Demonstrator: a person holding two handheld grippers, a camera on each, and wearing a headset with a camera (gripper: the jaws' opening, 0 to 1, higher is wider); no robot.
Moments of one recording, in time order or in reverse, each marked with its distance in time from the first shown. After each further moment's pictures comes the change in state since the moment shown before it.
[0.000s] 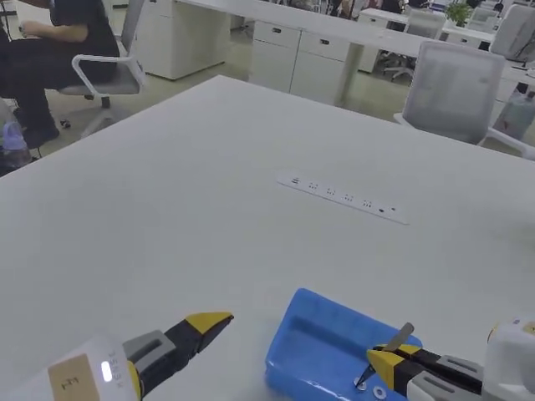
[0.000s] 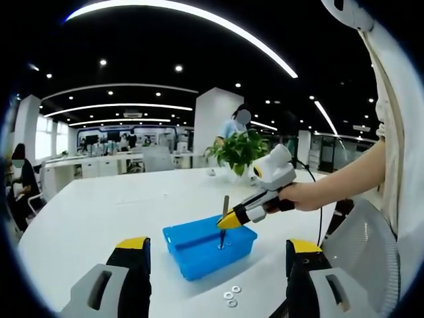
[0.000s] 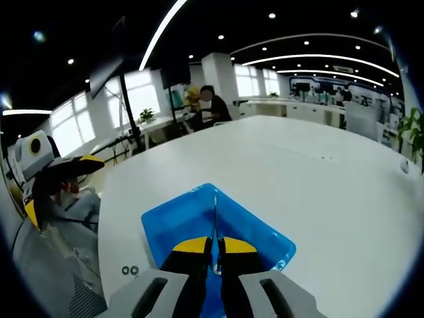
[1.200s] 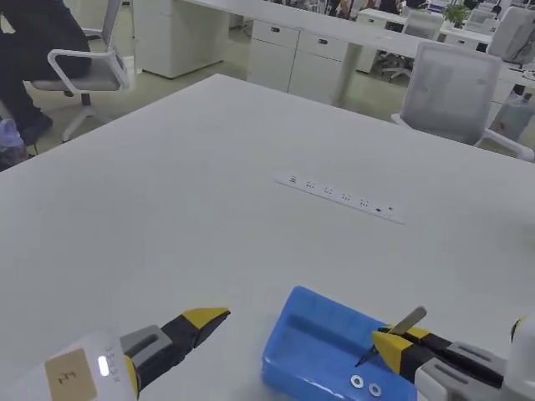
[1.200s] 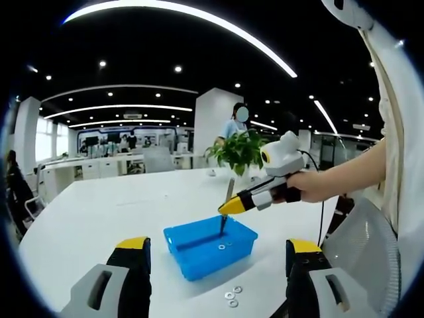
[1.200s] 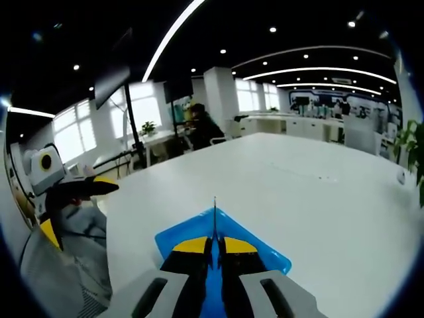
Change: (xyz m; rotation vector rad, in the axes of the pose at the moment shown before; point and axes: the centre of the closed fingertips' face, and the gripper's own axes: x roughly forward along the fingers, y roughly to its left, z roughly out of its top) left arm -0.002 0.000 0.001 0.010 -0.002 0.002; right arm -0.022 0.015 0.035 -0.021 -0.103 -0.005
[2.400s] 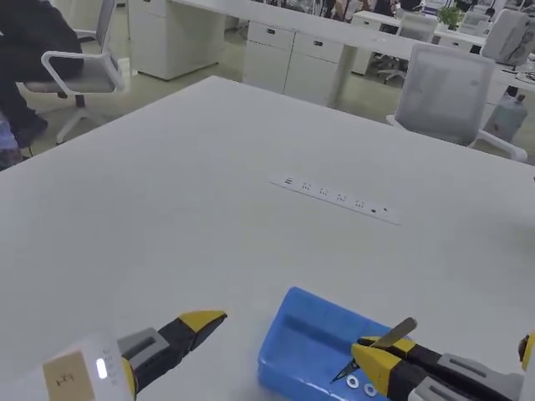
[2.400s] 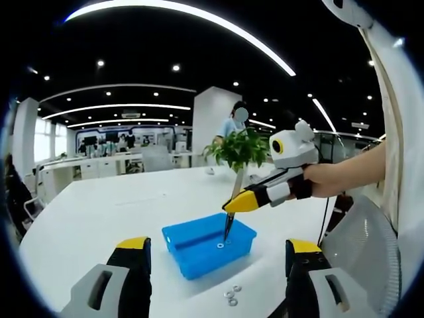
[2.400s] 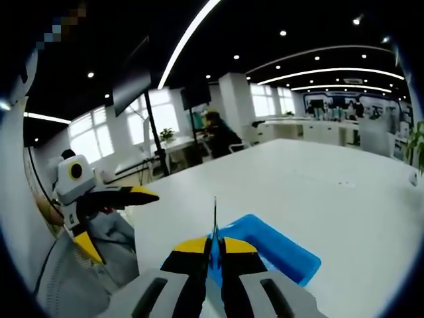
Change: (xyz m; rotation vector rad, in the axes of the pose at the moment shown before) left arm 0.001 -0.002 -0.003 0.006 0.012 -0.012; right arm -0.012 0.049 0.010 0.009 -0.043 0.123
